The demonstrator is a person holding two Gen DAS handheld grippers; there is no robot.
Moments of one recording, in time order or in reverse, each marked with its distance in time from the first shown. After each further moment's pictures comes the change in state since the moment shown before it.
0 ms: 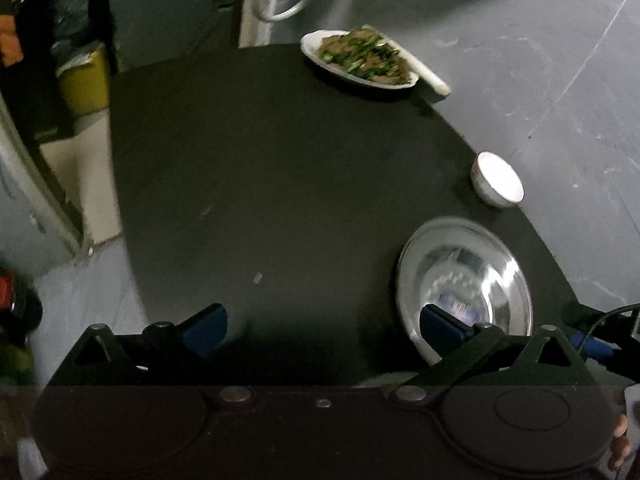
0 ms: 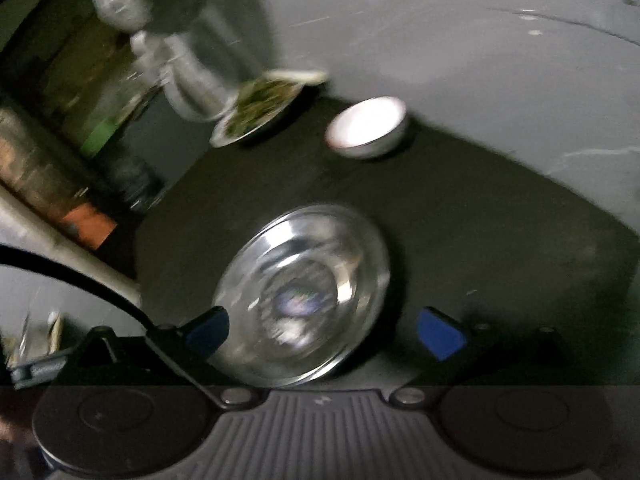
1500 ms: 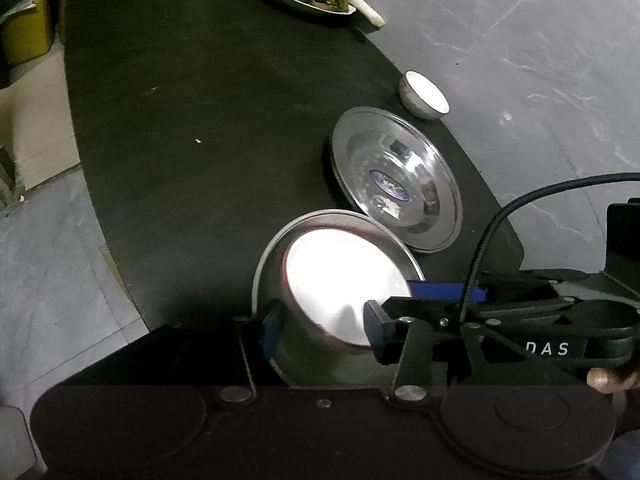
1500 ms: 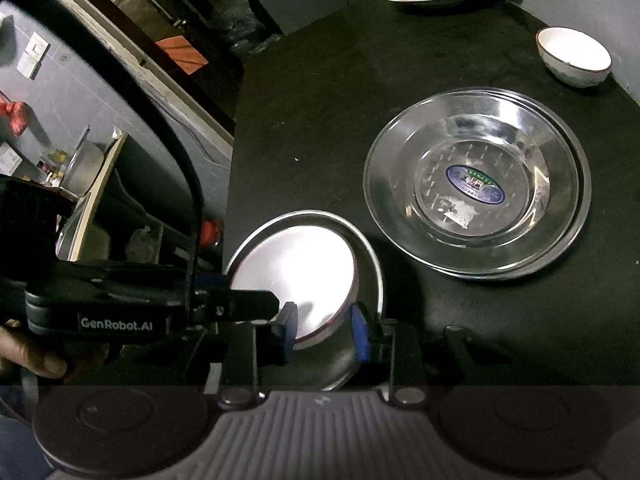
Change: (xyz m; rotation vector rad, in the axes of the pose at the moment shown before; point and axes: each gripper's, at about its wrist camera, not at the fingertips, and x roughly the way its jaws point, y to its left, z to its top) left arm -0.024 0.015 -0.081 -0.010 0.141 -0.259; right arm 0.024 0.100 -0.060 -0.422 0.372 0.195
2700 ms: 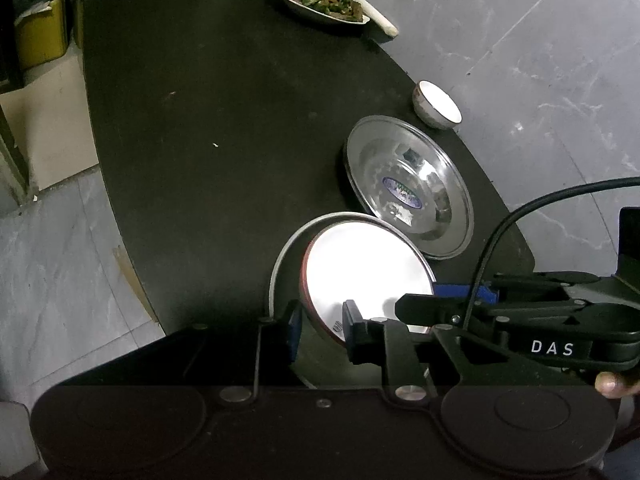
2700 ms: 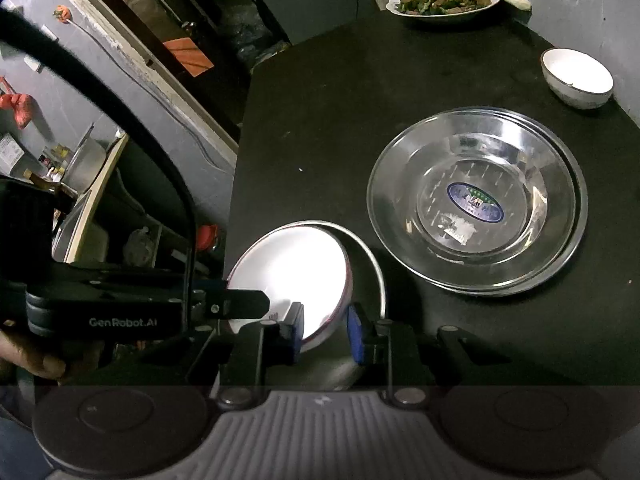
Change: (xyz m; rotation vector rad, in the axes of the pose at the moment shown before) left arm -0.005 0.002 -0.003 -0.024 -0.028 0.045; right arm -0.006 -0.001 -0.002 -0.039 -0.027 -0.012
